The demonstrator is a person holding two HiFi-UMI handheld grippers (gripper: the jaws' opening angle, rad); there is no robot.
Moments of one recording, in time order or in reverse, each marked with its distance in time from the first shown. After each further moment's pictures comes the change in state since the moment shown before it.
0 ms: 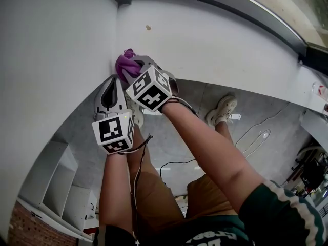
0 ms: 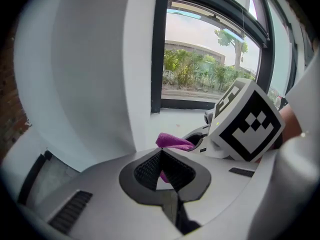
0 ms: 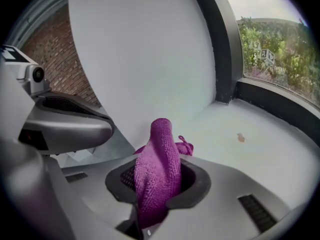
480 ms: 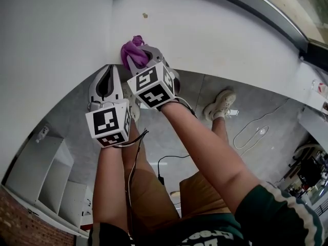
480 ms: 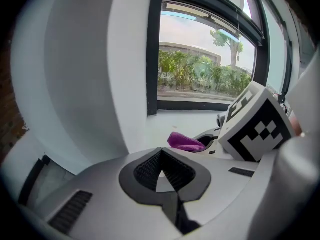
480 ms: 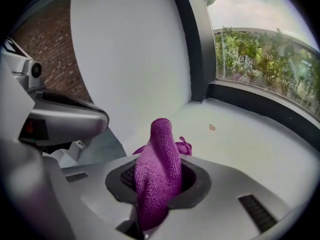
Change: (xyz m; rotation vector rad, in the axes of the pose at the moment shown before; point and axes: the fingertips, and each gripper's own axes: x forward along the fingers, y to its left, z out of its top) left arm 0.003 -0.009 0.007 0.038 -0.027 -0.018; right arm -0.025 -0.026 -0.015 0.096 -0.049 -0.203
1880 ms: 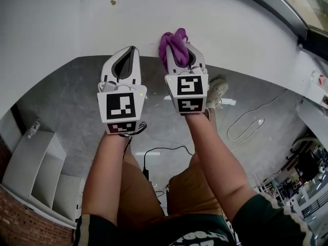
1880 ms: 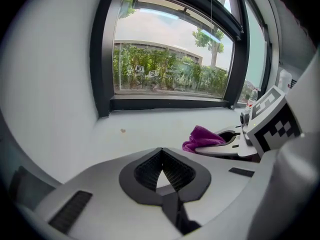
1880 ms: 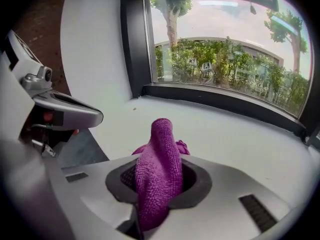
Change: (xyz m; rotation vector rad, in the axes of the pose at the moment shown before) left arm 0.038 -0.141 0.007 0.102 0.006 -0.195; right arm -0.125 -0.129 -0.104 0.191 -0.051 -0.336
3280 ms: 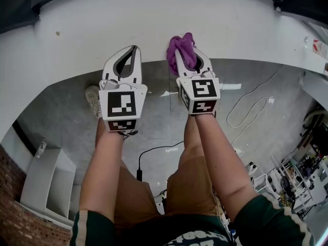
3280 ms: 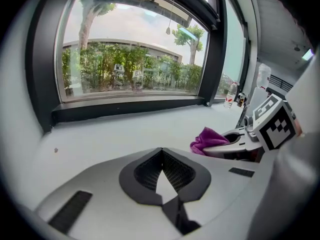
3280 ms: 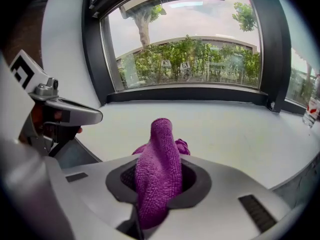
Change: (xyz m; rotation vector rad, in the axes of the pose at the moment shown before) left arm 0.062 -0.156 0.037 0.144 0.012 -0.191; right arm -0.079 -0.162 -0.078 0.221 -0.047 -0.113
